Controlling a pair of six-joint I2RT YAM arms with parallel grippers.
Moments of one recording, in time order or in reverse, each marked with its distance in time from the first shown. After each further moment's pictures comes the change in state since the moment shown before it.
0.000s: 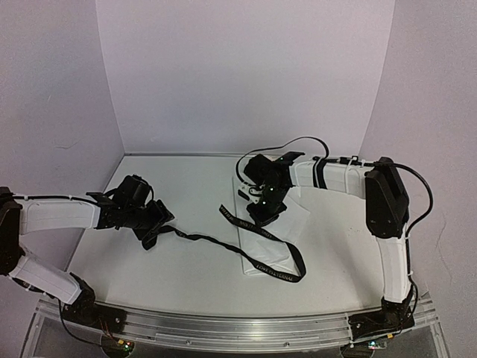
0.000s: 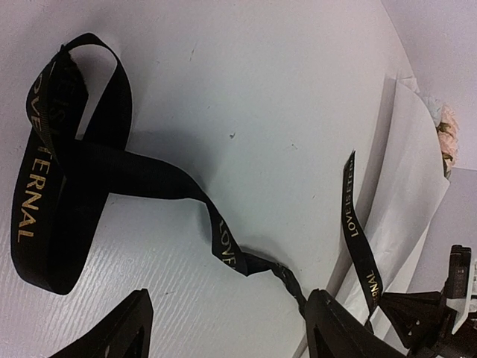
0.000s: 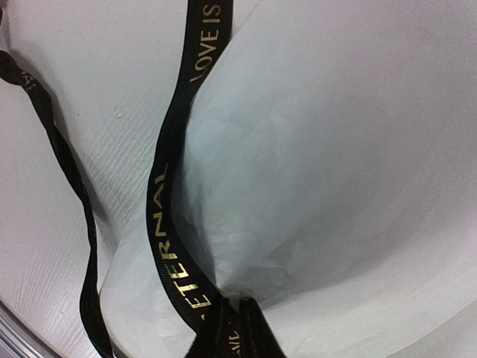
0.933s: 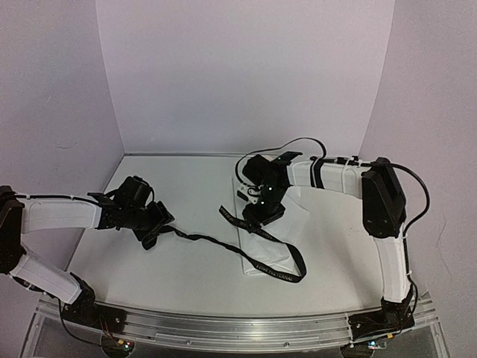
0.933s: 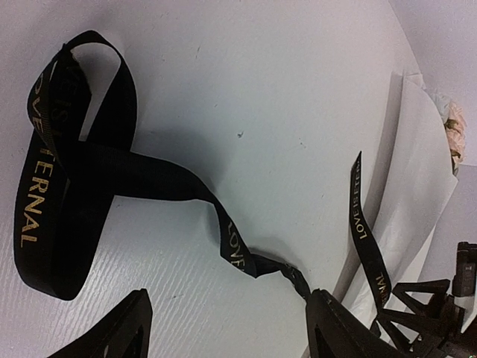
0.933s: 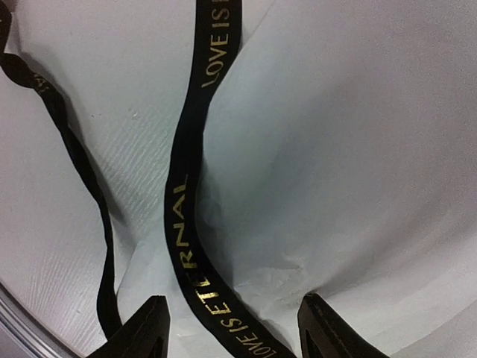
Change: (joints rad) left arm 0.002 0.014 -0.004 0.003 0.000 0.022; right arm 0.000 0.024 0.033 -0.027 -0.033 0.033
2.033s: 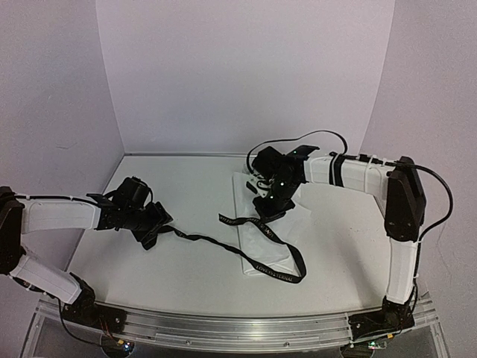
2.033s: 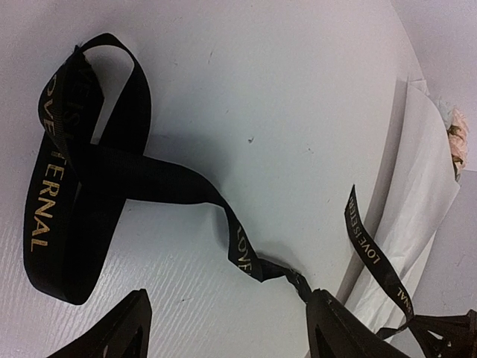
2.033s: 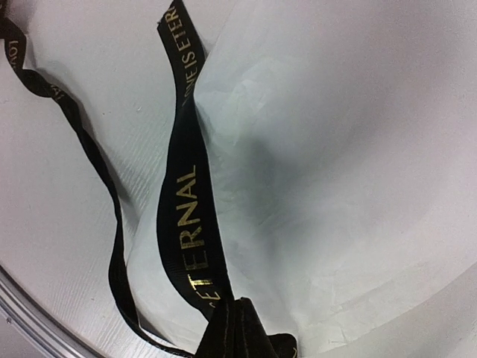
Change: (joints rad) left arm 0.015 -0.005 -0.013 0.006 -0.001 0.000; right arm 0.004 -0.150 -0.104 0.016 0.029 0.090
